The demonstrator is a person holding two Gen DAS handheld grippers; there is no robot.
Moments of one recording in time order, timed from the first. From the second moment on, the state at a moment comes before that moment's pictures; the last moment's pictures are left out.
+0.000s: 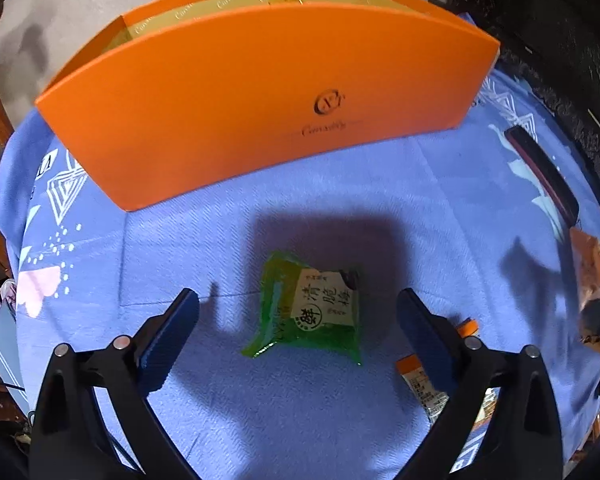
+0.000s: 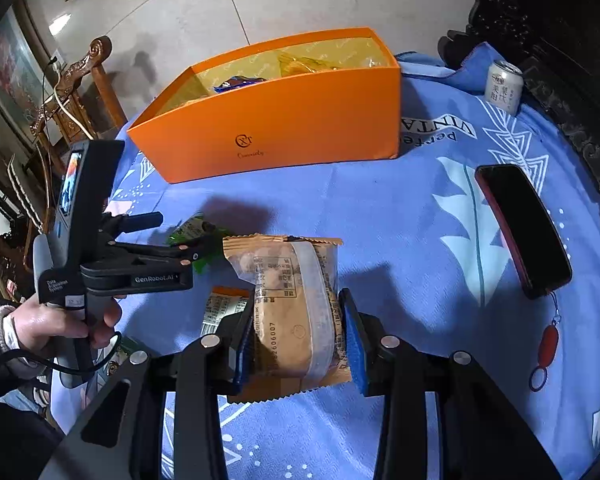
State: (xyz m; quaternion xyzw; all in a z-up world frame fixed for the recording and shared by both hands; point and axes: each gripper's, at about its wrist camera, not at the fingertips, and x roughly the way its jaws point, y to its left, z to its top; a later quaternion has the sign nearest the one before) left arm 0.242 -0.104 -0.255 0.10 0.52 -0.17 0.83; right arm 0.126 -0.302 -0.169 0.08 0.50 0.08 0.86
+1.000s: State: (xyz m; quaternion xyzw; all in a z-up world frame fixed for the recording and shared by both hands) left arm 0.223 -0.083 -0.167 0.07 0.45 -0.16 0.88; right arm 0.132 -0.298 -0.128 0.07 0.45 0.09 0.88
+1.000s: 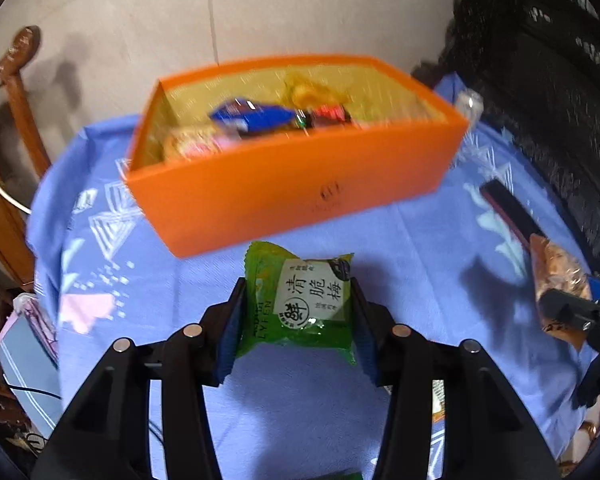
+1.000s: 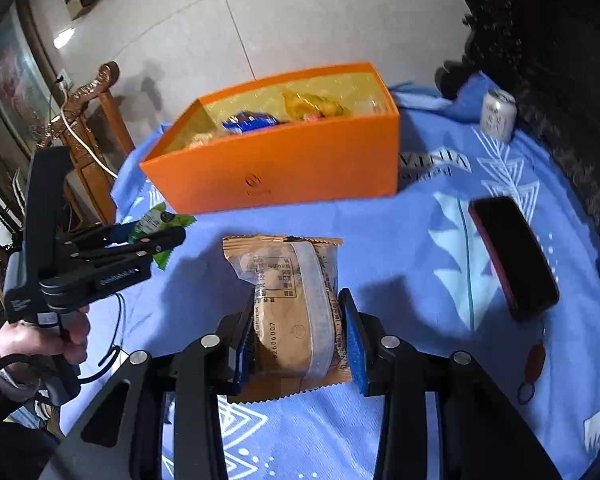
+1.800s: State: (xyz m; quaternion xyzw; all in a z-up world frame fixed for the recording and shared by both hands) left arm 0.346 -0.070 -0.022 0.03 0.37 -0.10 0.92; right arm 0.282 -0.277 -0.008 0.03 0.34 0.11 0.93
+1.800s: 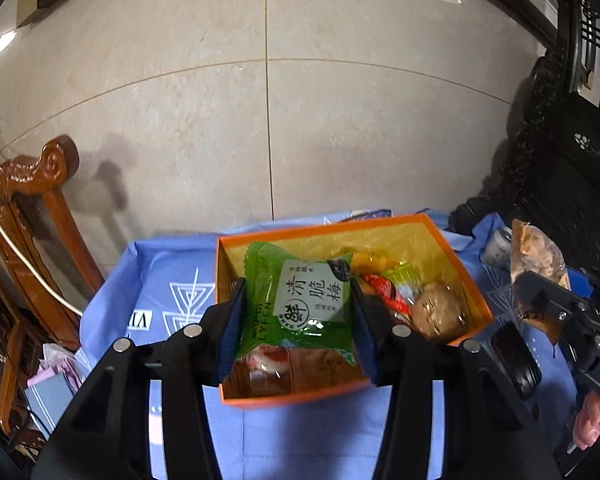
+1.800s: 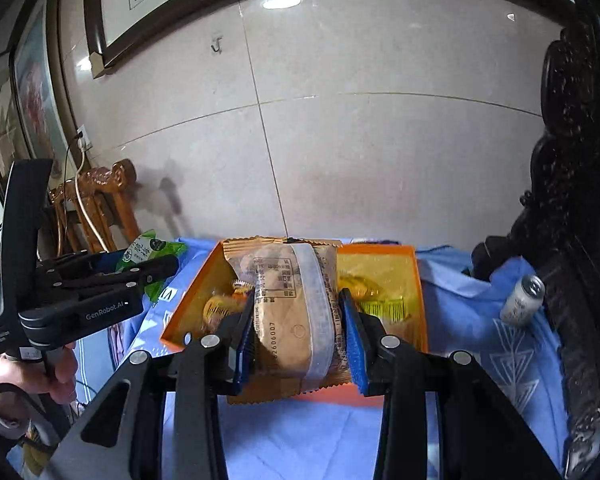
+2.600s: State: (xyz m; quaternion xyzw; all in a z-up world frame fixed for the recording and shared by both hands) left arm 0.392 -0.067 -0.041 0.03 0.38 -0.07 0.92; right arm 0.326 -0.264 -0.026 0.01 0.34 0.10 0.93
